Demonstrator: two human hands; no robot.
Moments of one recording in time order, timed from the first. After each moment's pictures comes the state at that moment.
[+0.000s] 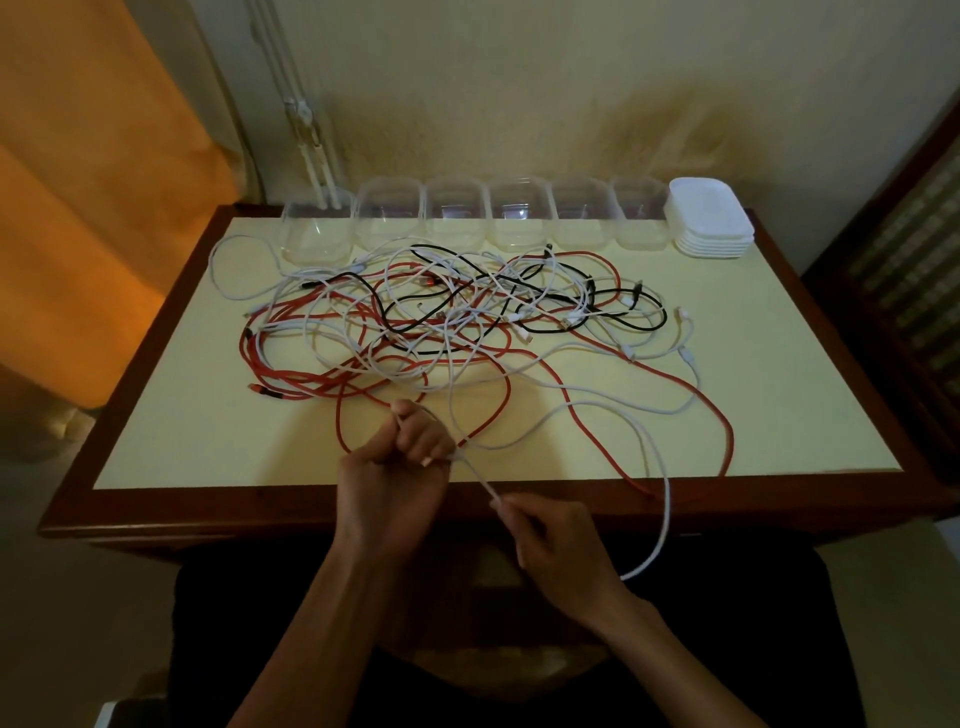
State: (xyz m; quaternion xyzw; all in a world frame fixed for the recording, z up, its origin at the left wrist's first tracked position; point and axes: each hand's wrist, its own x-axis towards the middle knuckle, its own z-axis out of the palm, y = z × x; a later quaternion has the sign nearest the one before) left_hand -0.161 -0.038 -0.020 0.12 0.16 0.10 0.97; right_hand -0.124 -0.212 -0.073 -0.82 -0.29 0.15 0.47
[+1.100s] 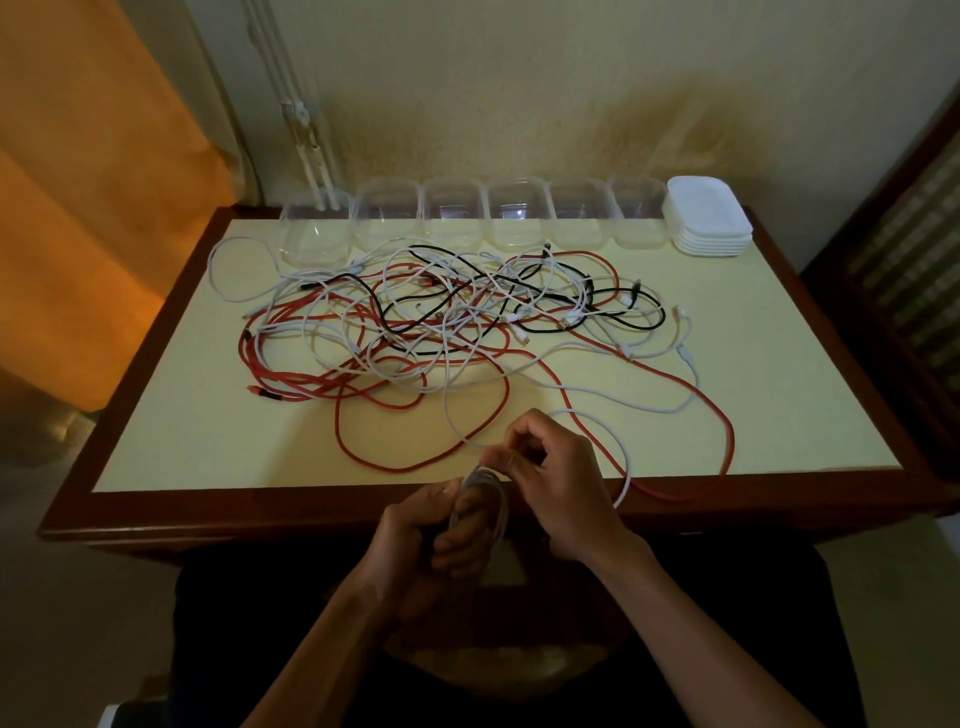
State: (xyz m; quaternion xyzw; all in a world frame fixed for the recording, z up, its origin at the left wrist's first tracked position) left_hand -0.189 -0.047 -0.047 0.31 0.03 -0.16 0.94; right_hand -0.093 -0.188 -0.028 -0.79 -0.28 0.08 0.53
